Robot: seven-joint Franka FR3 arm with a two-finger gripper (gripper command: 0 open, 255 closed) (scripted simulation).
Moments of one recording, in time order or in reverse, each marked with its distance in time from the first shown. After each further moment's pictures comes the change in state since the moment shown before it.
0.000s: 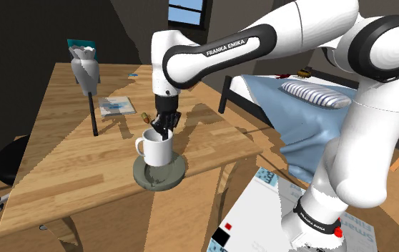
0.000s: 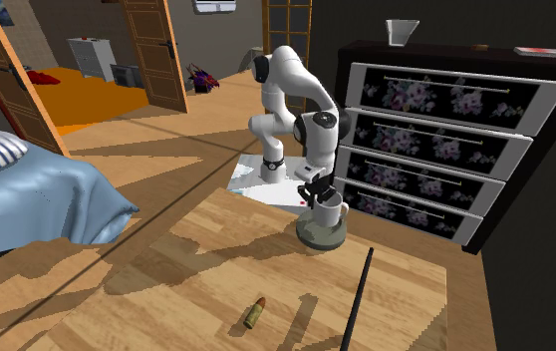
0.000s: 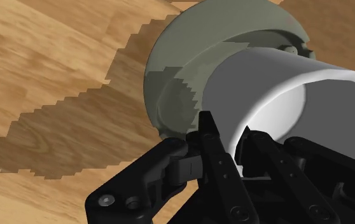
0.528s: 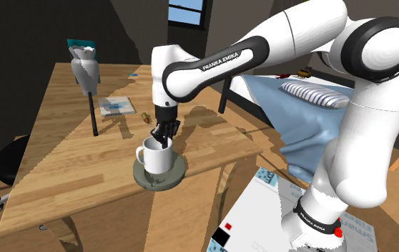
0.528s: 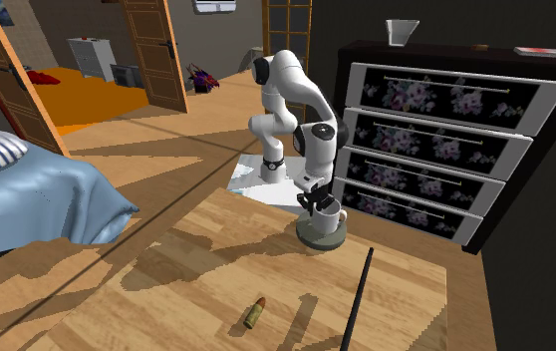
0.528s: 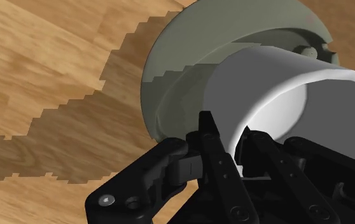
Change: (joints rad) arm 0.001 0.034 -0.002 -0.051 -0.007 0.087 0.002
